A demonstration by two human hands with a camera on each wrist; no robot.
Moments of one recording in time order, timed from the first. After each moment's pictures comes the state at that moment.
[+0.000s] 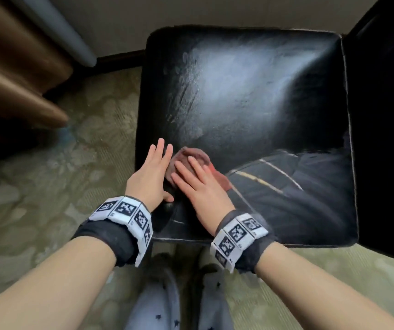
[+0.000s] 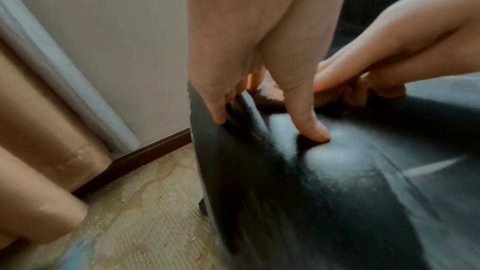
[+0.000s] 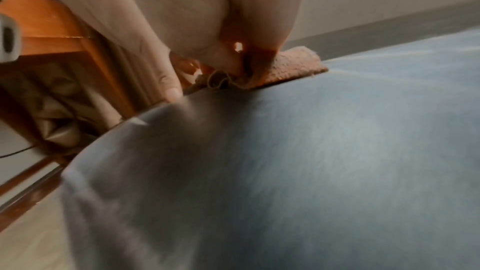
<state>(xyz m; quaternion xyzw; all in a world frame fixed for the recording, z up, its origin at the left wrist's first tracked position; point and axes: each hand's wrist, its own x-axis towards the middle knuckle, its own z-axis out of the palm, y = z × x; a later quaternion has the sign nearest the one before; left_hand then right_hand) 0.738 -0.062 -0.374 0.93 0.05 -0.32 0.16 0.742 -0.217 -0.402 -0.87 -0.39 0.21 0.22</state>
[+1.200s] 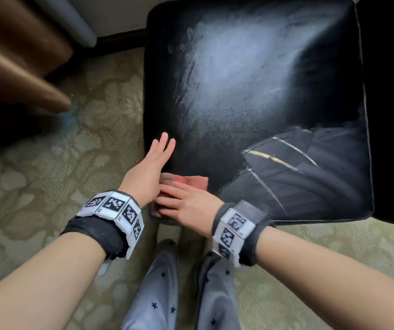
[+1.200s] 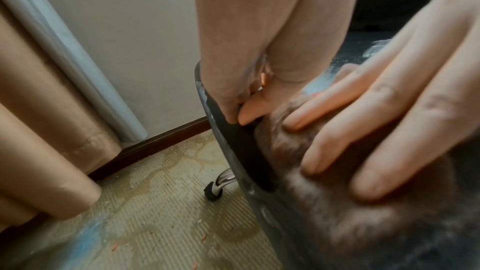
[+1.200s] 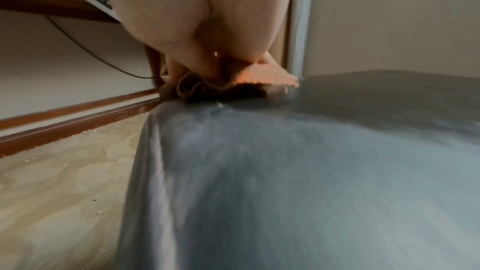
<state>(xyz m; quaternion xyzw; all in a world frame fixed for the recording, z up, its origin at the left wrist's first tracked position) 0.707 -0.043 -0.367 0.92 0.01 -0.33 0.20 0.687 -0.188 -0.414 -0.79 -0.53 0.24 0.20</state>
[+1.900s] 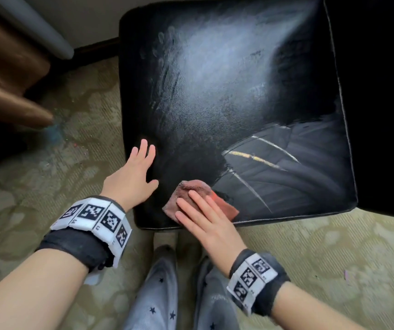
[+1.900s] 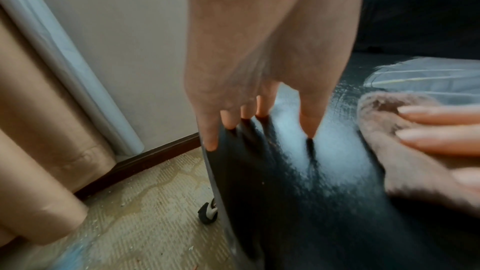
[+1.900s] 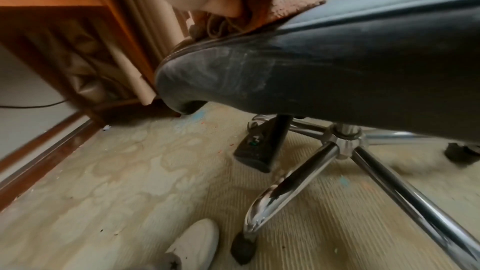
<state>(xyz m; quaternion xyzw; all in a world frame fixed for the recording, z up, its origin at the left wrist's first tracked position) 0.725 -0.054 -0.359 0.92 0.05 -0.38 0.11 0.637 -0.264 -0.424 -0.90 -0.39 0.08 0.19</state>
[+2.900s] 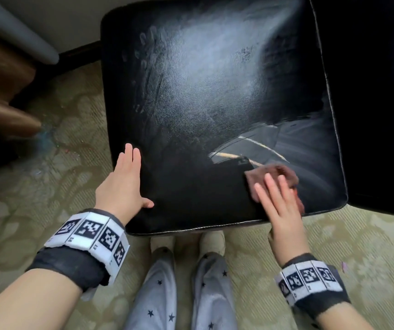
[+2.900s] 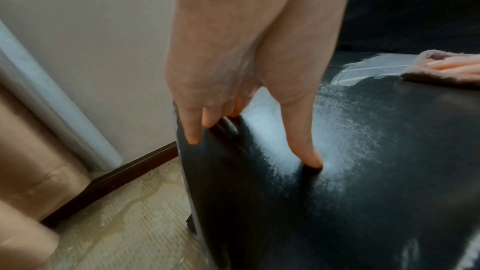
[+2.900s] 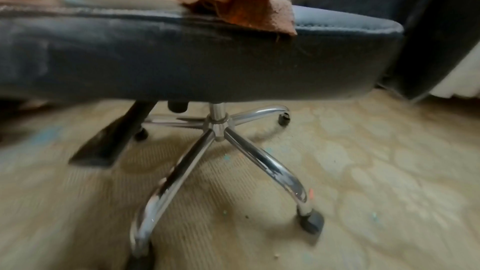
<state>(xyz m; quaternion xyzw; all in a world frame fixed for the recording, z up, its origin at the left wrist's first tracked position) 0.722 -0.071 -0.361 0.93 0.09 -0.35 0.07 0.652 -0.380 -0.414 -0.97 -0.12 0.07 0.20</state>
